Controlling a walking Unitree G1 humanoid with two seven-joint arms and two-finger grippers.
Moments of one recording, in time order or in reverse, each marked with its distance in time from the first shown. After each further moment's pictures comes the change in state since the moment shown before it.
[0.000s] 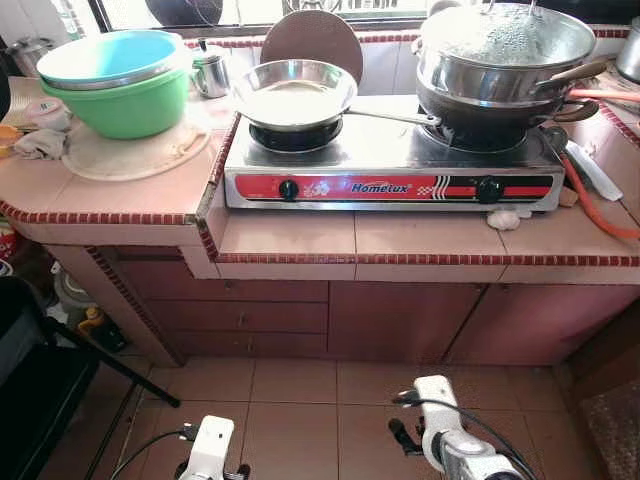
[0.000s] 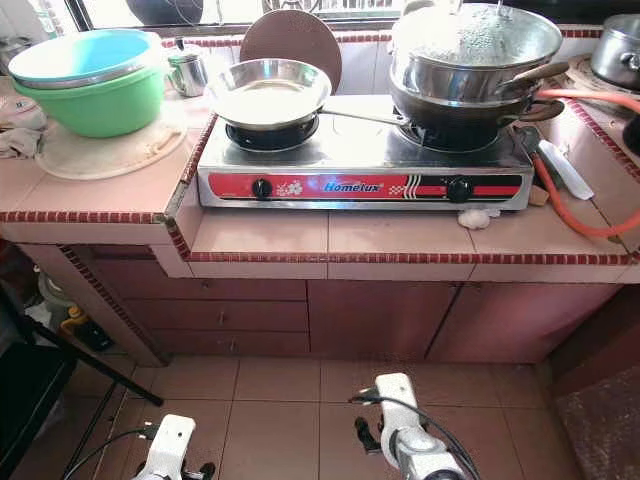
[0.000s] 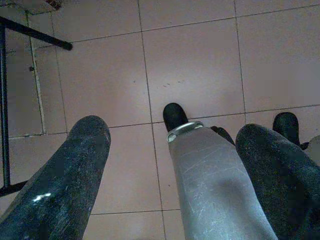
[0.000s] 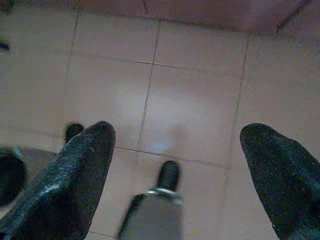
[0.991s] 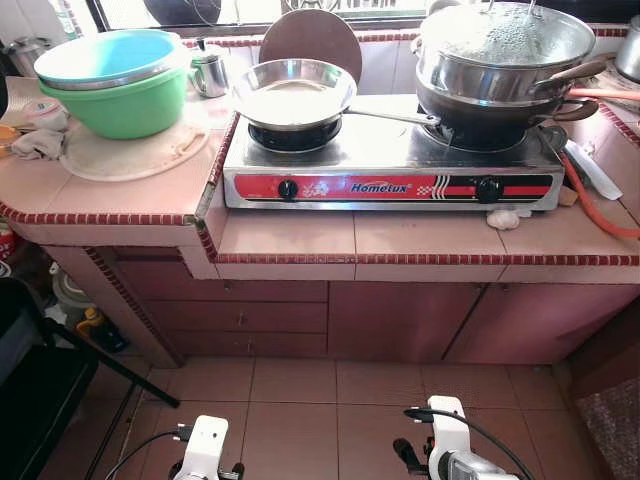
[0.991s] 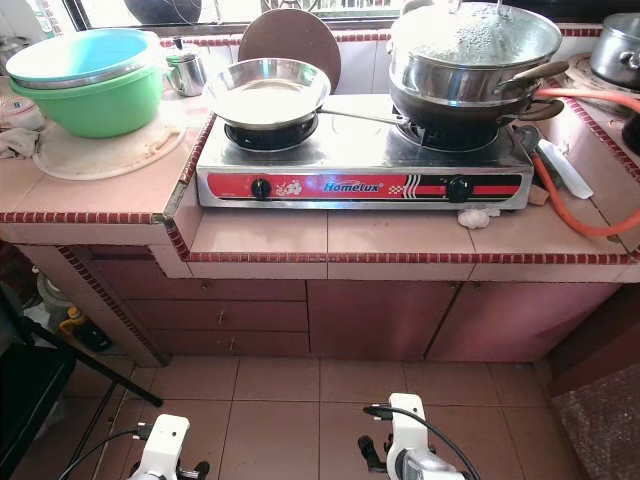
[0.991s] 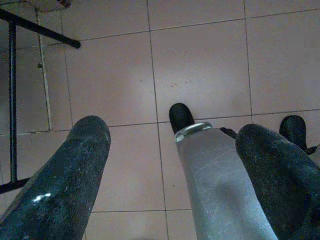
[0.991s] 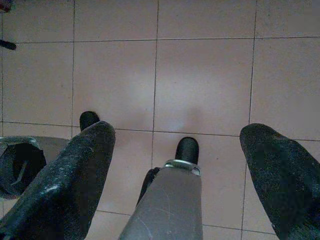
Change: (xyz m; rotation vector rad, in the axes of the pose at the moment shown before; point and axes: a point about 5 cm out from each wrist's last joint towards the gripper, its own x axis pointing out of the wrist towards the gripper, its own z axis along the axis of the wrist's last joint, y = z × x) left arm -0.001 0.006 -0.001 -0.018 0.001 0.026; right arm -0.004 -0.004 -0.025 0.099 0.076 0.015
